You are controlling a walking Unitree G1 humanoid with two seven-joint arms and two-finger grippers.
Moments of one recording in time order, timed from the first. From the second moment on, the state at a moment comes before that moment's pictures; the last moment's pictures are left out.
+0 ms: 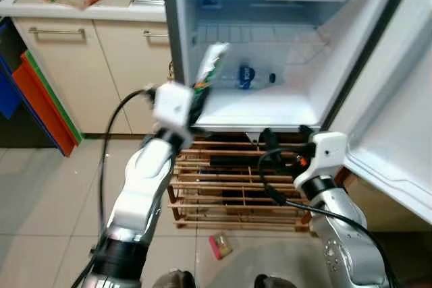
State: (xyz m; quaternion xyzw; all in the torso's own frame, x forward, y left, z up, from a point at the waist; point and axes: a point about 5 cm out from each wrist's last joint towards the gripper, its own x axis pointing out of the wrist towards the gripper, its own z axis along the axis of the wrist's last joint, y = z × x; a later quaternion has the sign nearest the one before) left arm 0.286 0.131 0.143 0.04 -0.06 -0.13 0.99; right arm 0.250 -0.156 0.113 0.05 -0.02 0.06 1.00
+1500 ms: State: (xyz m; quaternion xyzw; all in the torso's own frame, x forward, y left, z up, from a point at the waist) left arm 0.279 0.129 0.135 0.05 -0.03 -0.13 0.99; right arm 0.249 -0.176 0.092 -0.03 0.01 0.00 1.00
